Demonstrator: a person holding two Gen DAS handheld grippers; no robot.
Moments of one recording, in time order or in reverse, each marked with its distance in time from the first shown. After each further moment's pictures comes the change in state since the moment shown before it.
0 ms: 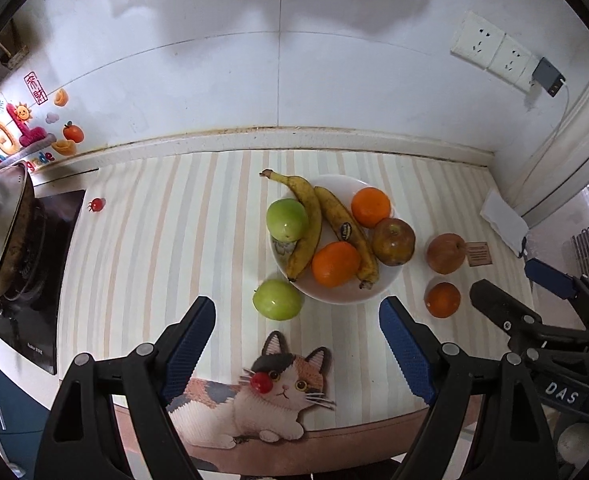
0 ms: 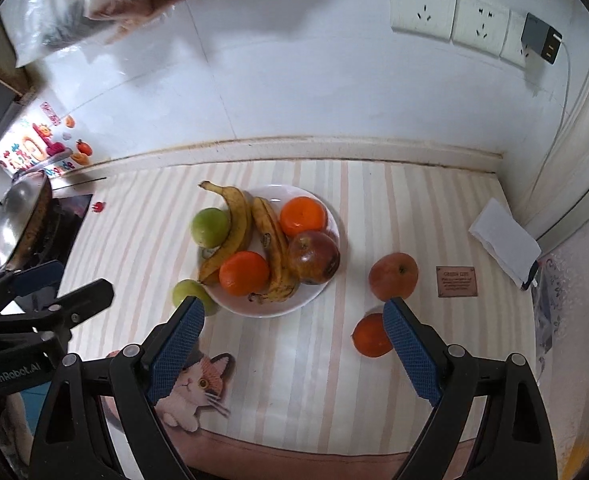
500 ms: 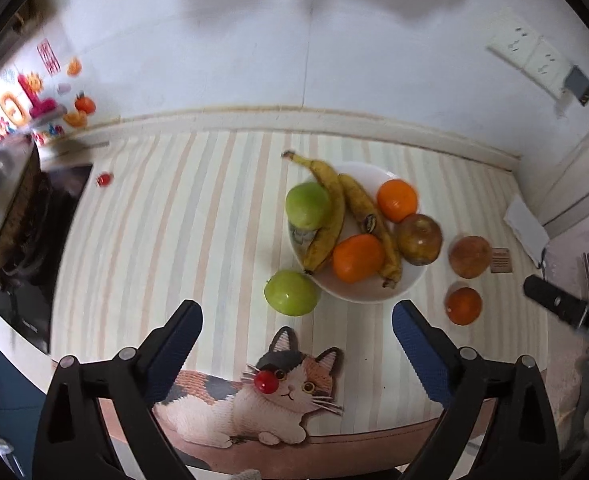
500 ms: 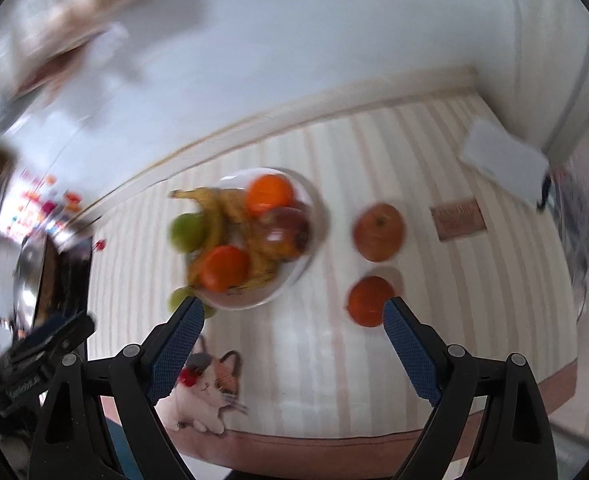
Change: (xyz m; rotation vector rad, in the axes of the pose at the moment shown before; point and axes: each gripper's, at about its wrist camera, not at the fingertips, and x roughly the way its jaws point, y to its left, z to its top) left arm 0.043 0.014 -0.005 -0.085 0.052 0.049; right arm 0.048 -0.104 -0.013 0.344 0.115 0.075
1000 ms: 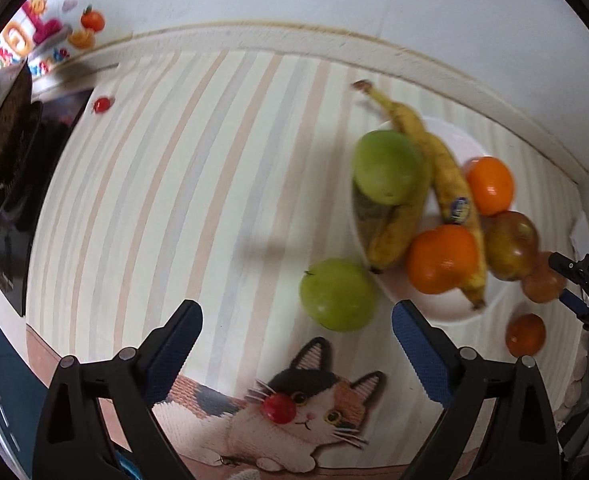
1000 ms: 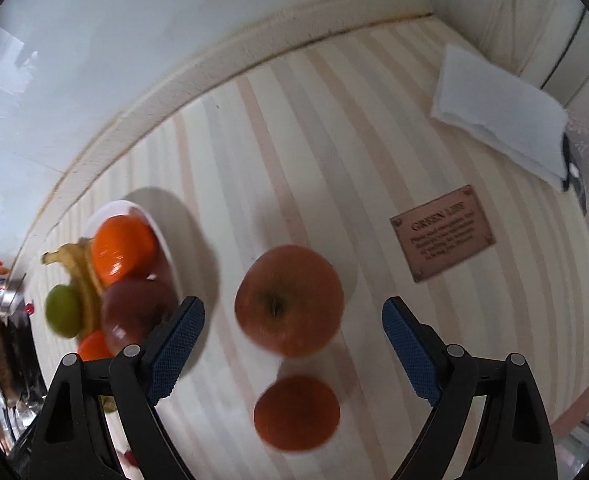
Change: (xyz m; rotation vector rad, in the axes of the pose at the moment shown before) left arm 0.105 0.039 0.003 -0.155 0.171 0.081; right arm 0.141 -0.065 0.068 0.138 0.106 -0.135
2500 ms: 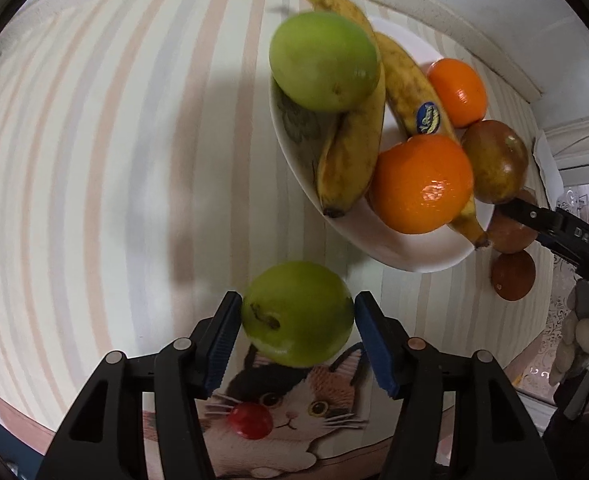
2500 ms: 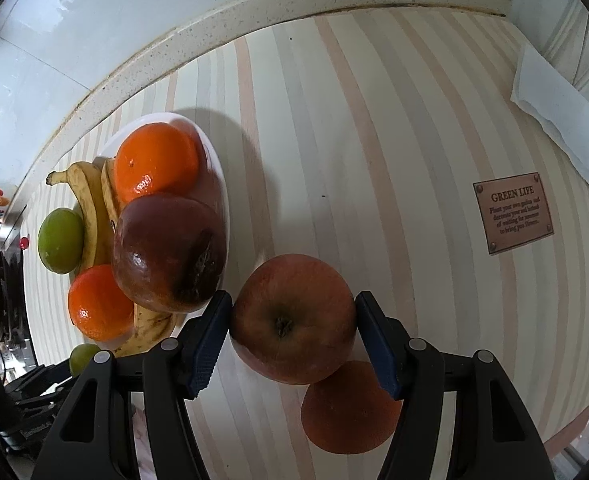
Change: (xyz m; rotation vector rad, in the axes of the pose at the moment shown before) left arm 0.072 -0.020 -0.005 0.205 0.236 -0.252; right arm 0.028 0.059 -0.042 -0.171 0.084 0.018
